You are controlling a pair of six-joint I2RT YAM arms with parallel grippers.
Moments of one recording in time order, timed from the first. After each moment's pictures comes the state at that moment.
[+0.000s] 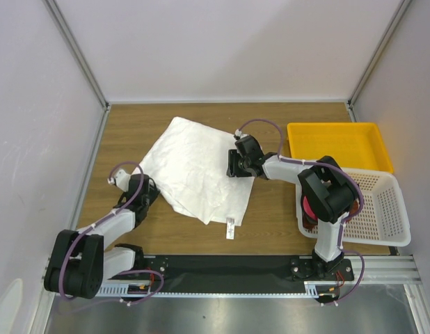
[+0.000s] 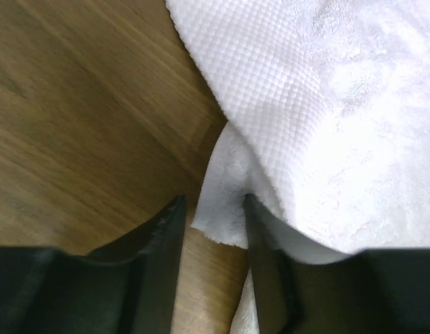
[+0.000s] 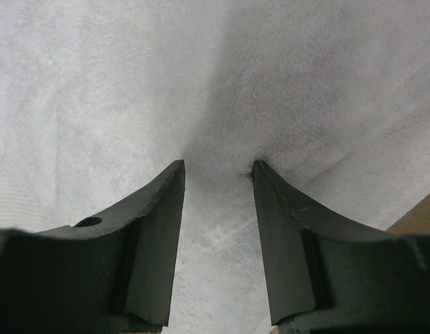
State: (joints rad) left arm -0.16 1.13 0.29 0.11 -0.33 -0.97; right arm 0.62 1.91 1.15 -0.08 -0.01 0.50
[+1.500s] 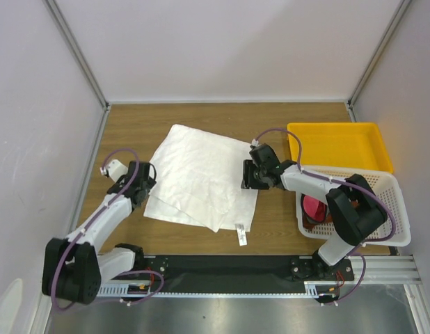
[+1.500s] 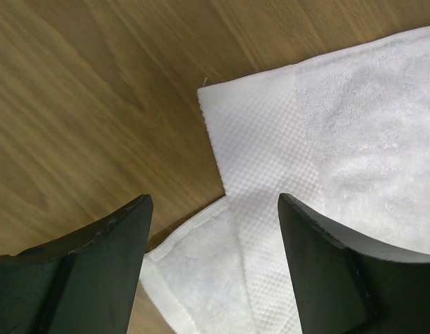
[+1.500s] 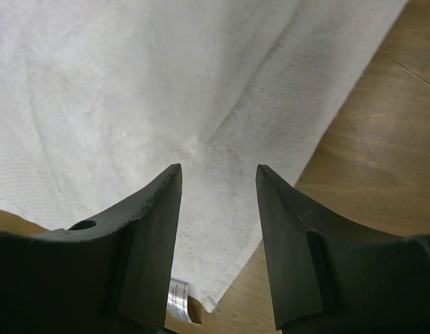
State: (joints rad) left arm -0.19 1.06 0.58 -0.48 -0.55 -0.99; right arm 0.61 1.62 0.96 -0.28 -0.01 0.56
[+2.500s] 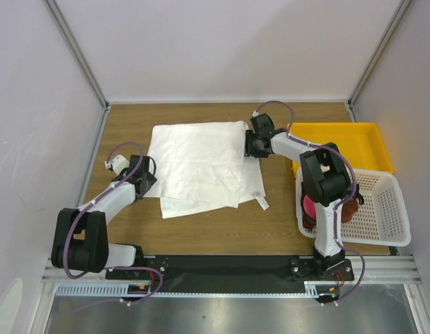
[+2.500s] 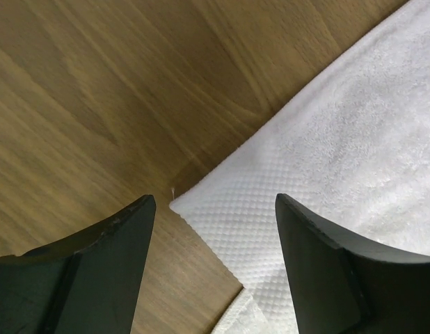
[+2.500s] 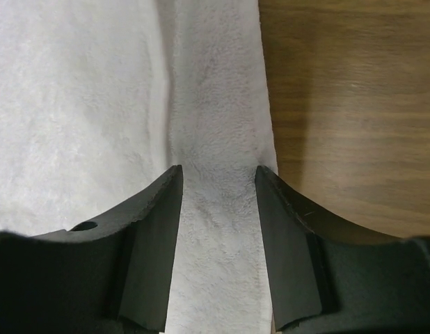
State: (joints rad) left arm -0.11 1.32 0.63 -0.33 -0.49 -0.90; right arm 0.43 2.09 1.48 -0.33 0.03 0.41
